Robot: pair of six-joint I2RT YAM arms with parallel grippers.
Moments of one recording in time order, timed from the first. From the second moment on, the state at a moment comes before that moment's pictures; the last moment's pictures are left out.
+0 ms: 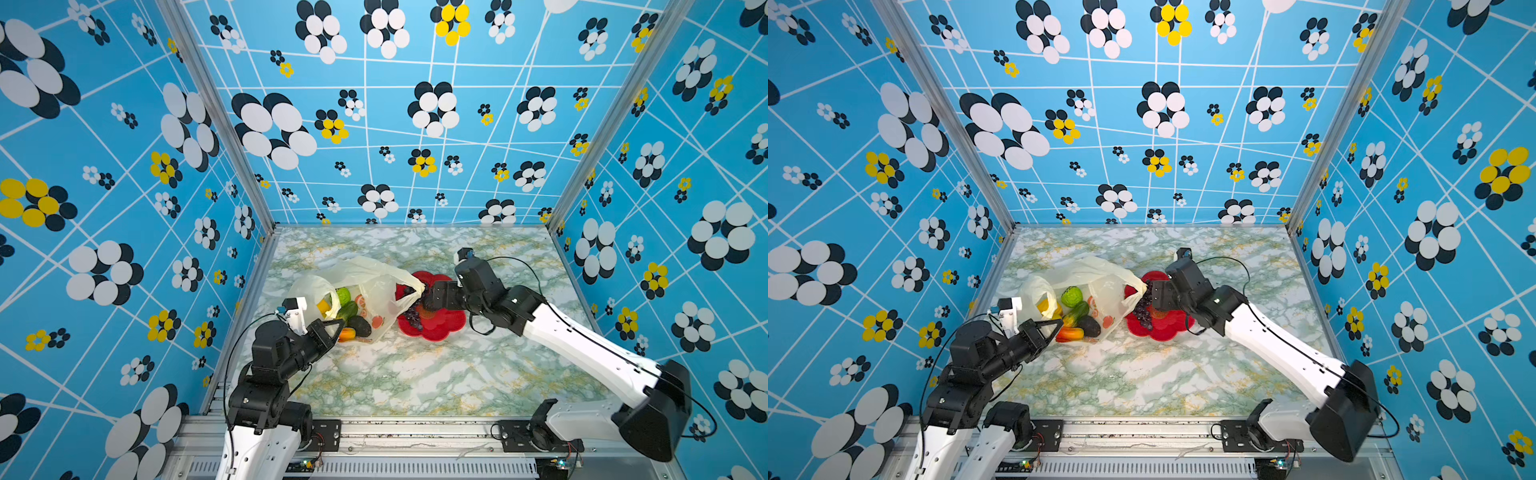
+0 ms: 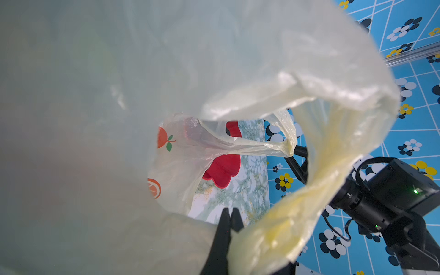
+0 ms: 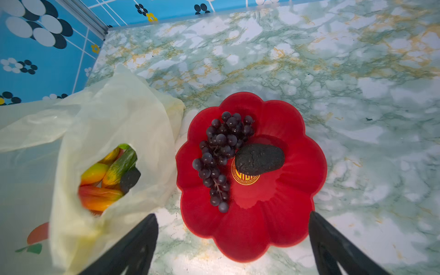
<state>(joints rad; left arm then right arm) -0.12 0.40 0.59 -0.58 0.51 -0.96 0.72 1.40 1.22 -0.62 0.20 0.55</state>
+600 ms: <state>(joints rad) -0.12 0.37 0.59 -0.56 0.47 -0.98 0.52 1.91 1.52 -0.86 -0.12 0.11</state>
